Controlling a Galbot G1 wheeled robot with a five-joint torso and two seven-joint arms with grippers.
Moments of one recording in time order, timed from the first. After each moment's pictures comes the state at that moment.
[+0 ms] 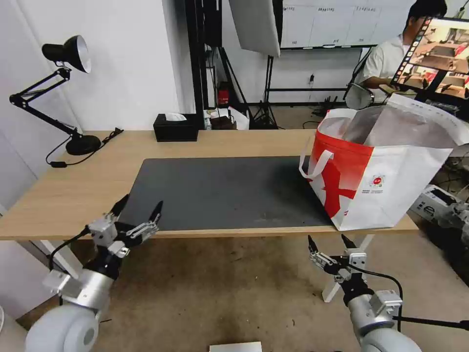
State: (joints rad) left arm 1.65 -1.23 -0.75 -2.19 -0.45 -0.12 0.12; right arm -1.68 1.05 0.45 2.12 0.46 0.06 0.24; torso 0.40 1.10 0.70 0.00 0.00
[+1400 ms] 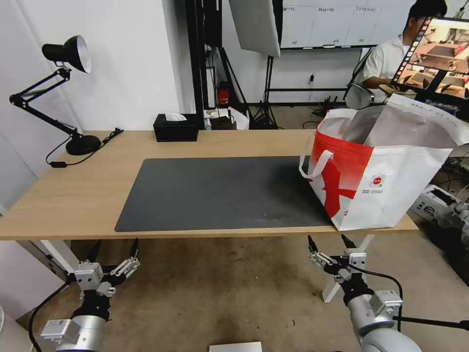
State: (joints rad) left arm 1.81 -1.33 -0.75 -2.14 -0.39 -0.18 0.03; right arm -1.68 1.05 0.45 2.12 0.46 0.06 0.24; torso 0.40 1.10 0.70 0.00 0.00
